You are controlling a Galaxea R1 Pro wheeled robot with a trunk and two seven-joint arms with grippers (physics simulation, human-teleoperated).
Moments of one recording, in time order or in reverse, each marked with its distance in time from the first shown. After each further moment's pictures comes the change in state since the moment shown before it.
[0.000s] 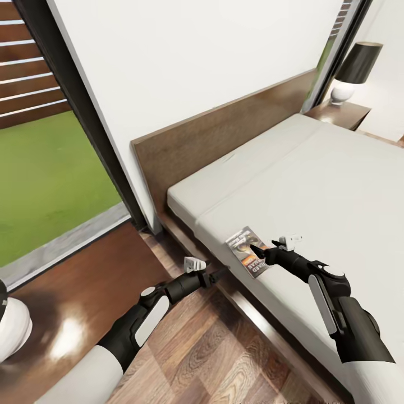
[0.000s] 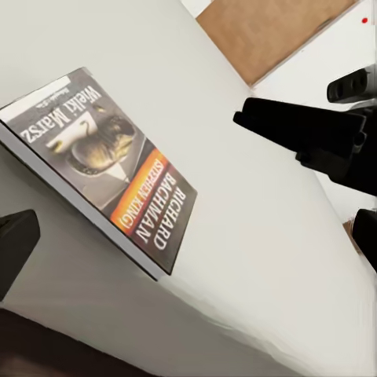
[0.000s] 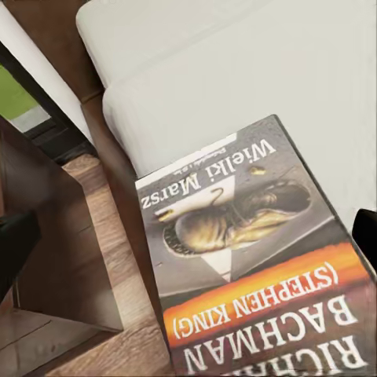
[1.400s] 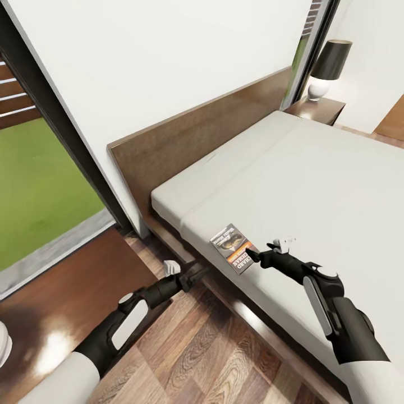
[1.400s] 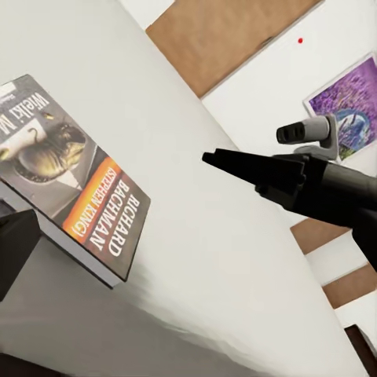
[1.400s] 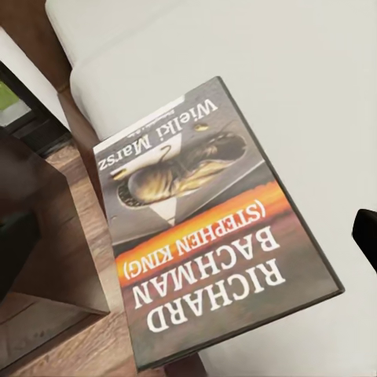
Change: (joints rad) left arm 0.030 0.124 0.010 0.001 0.163 -0.061 -0.196; right arm 0.000 0.000 0.047 0.020 0.000 -0.001 -0.006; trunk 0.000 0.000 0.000
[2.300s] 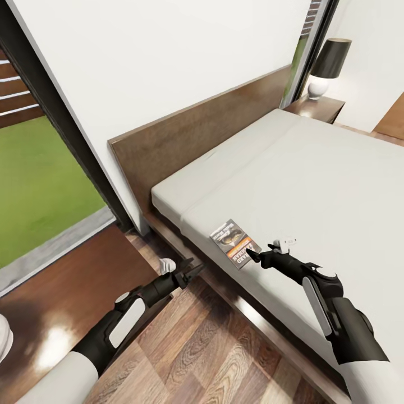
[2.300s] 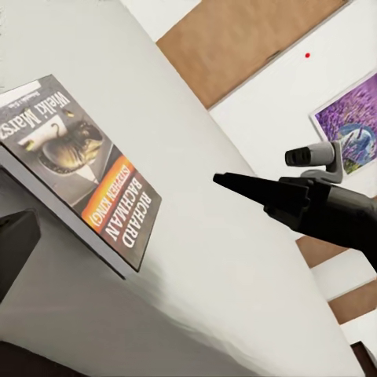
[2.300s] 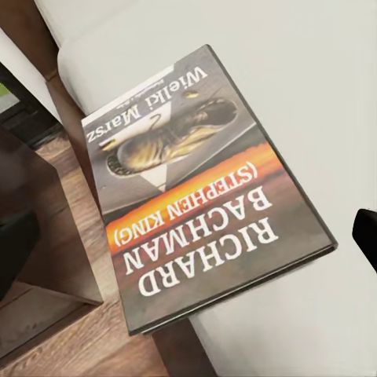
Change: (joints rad) left arm 0.001 0.003 0.036 0.006 0.017 0.002 -0.002; right arm 0.000 0.000 0.003 0.008 -0.001 0.000 -0.030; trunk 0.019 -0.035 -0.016
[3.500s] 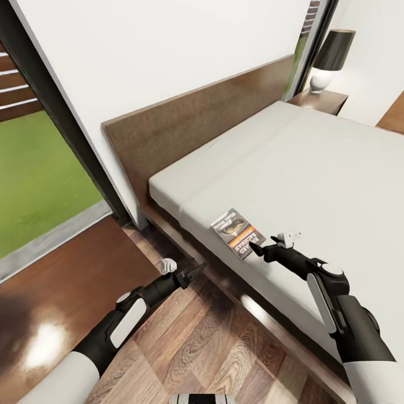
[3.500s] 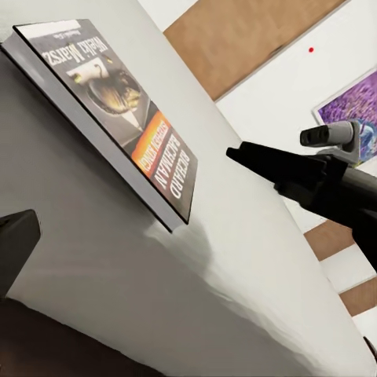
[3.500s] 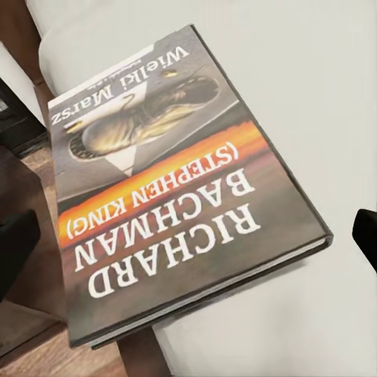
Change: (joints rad) left arm 0.000 -0.006 -0.002 0.000 -0.001 0.001 0.000; right arm -0.005 -0.013 -0.010 -0.059 0.002 -0.023 0.008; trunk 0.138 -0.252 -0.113
